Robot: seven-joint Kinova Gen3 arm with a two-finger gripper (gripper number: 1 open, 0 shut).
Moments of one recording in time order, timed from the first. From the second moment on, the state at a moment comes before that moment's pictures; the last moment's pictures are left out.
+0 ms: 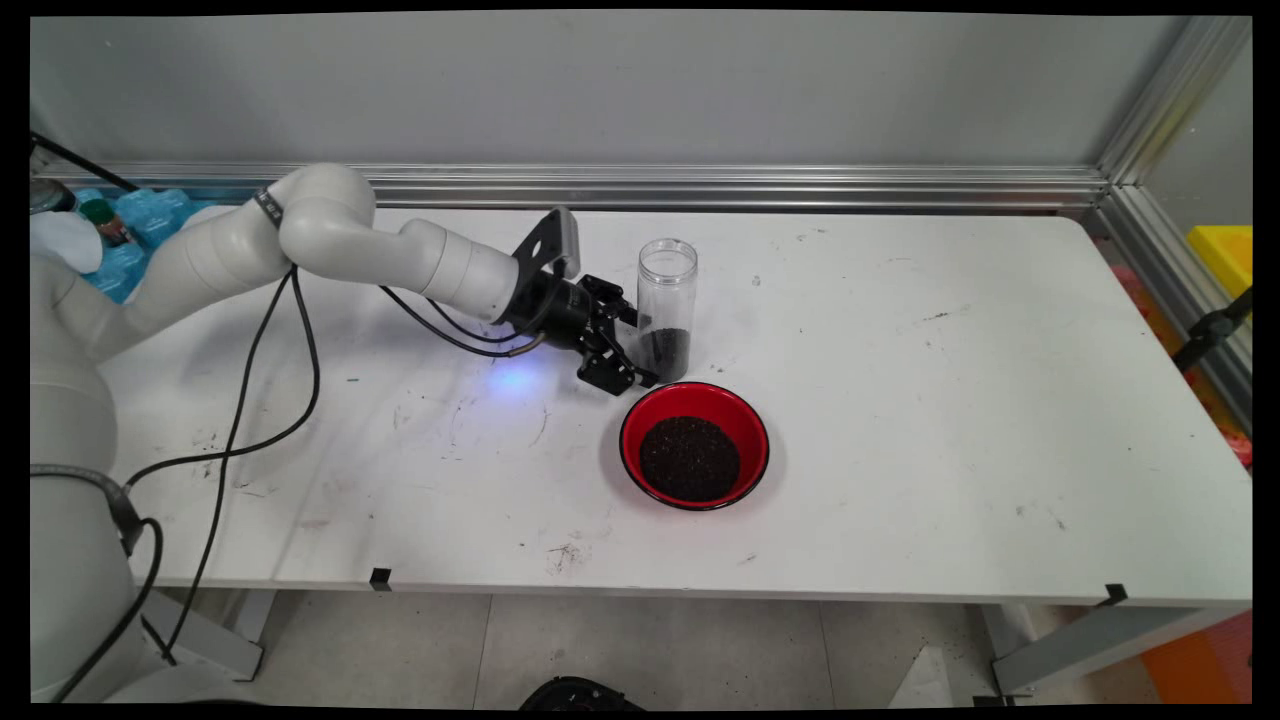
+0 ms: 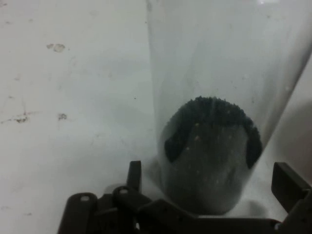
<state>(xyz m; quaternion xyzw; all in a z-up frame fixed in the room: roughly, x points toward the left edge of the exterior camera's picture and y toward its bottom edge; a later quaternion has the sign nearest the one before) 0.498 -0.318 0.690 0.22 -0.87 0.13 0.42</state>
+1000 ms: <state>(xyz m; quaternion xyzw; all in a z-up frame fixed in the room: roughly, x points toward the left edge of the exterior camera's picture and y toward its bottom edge) 0.488 -0.321 0.682 0.22 -0.87 0.12 0.43</state>
